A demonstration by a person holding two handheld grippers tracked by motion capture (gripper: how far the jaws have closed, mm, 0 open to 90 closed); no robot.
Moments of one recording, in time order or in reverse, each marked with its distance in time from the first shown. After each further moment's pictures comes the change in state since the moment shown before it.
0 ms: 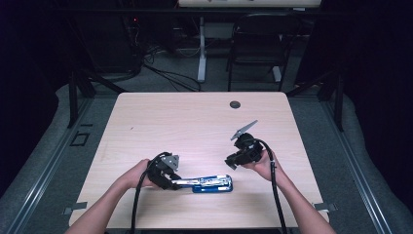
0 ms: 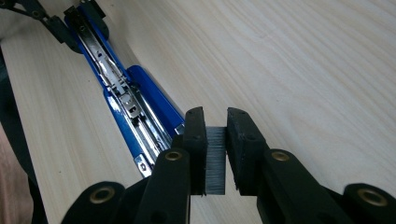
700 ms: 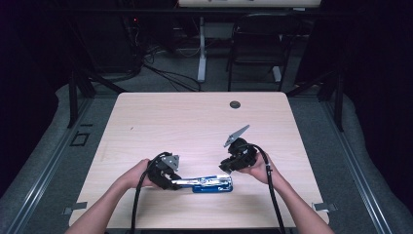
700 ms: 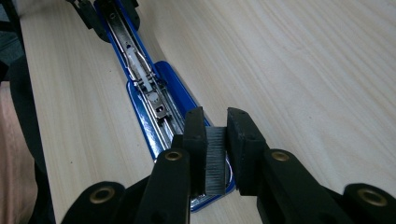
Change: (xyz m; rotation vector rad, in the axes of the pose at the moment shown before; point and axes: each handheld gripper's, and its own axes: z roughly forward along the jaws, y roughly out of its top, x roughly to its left) left arm 0.001 0.001 0.000 0.005 -0.014 0.000; right arm 0.019 0.003 0.010 0.003 0.031 -0.110
